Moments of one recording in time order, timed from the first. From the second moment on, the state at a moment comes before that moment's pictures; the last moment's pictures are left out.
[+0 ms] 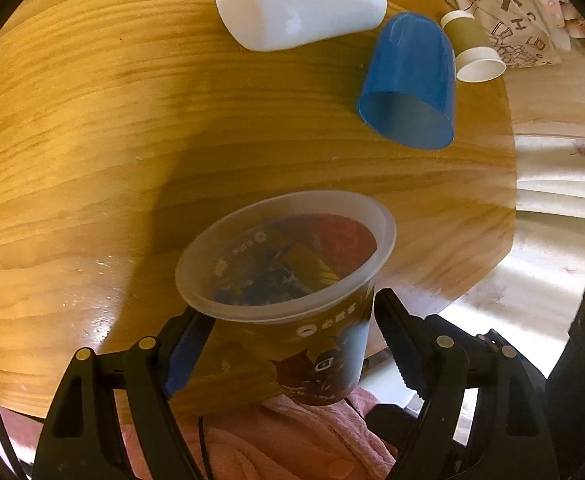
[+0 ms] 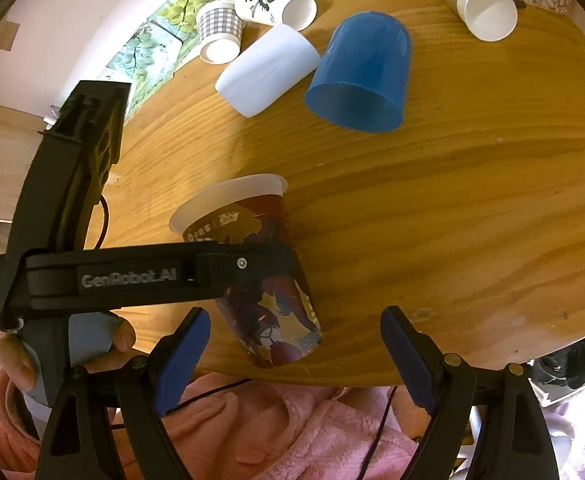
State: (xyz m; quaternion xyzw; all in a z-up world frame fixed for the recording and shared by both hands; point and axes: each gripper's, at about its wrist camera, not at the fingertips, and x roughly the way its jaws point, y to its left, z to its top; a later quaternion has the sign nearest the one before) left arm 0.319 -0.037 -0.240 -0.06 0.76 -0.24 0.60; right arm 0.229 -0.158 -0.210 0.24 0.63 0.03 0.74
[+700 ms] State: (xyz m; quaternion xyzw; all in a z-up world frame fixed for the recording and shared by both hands) left arm 0.331 0.040 -0.218 -0.14 0.72 -0.26 0.63; right arm 0.258 -0.128 -0.246 0.29 0.67 0.06 0.68
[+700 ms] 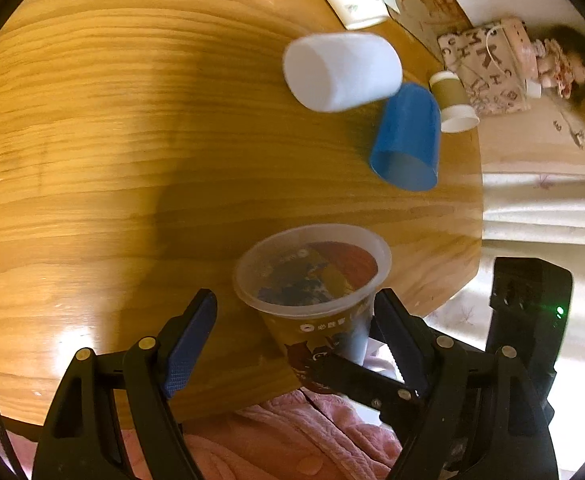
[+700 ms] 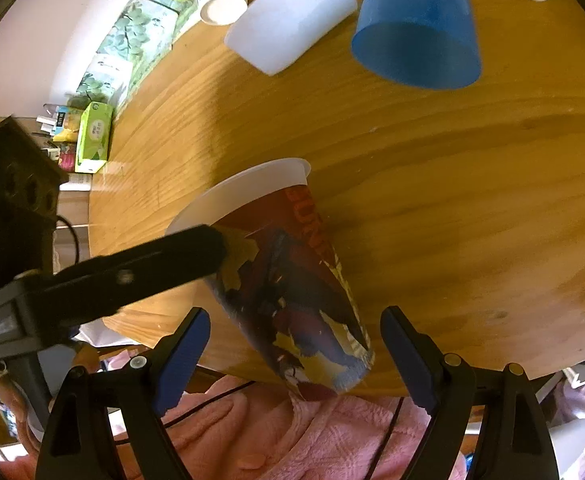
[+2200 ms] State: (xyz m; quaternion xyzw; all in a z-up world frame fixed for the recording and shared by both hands) left arm 0.318 0.121 -0.211 -0.17 0.70 -0.21 0.67; right arm 0.294 -0.092 -0.242 0.20 0.56 0.05 0.80
